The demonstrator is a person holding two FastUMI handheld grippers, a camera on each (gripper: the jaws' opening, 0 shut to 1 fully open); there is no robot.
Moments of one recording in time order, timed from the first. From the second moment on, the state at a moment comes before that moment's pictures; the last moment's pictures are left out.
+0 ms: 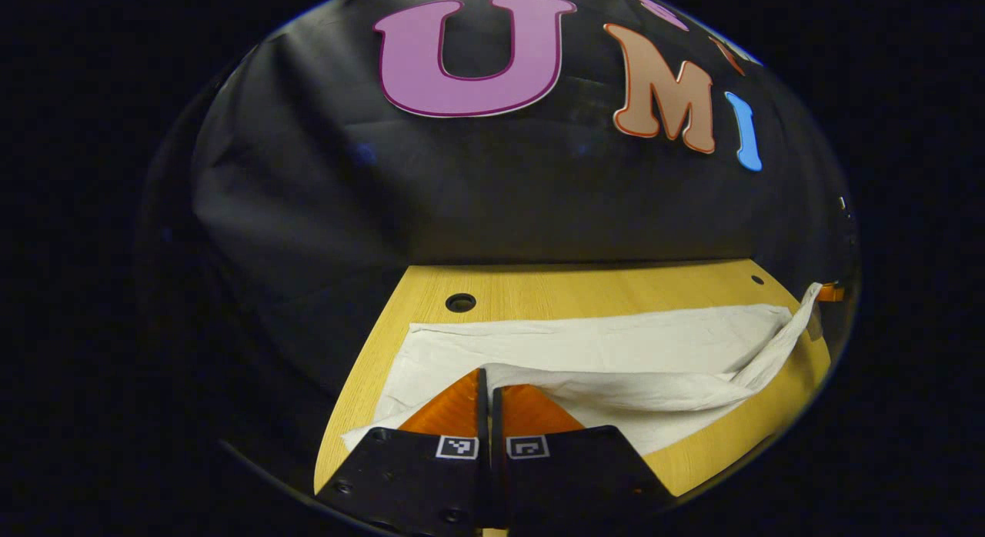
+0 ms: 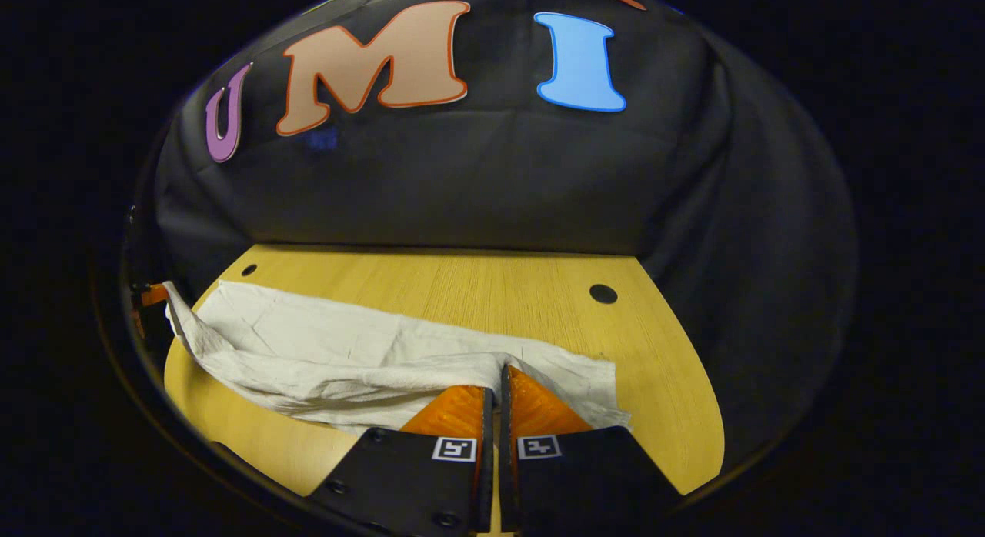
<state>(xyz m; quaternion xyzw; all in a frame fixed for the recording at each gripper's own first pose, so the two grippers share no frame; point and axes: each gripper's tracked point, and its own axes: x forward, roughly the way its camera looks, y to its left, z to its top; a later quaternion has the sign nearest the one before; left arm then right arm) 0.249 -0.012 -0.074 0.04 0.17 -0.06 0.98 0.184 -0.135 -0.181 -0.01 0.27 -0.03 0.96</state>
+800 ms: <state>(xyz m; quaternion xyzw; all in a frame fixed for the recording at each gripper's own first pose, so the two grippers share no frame) 0.369 0.018 -0.122 -0.04 0.14 0.04 0.99 0.298 -0.105 -0.238 0.06 0.24 -0.03 0.97</state>
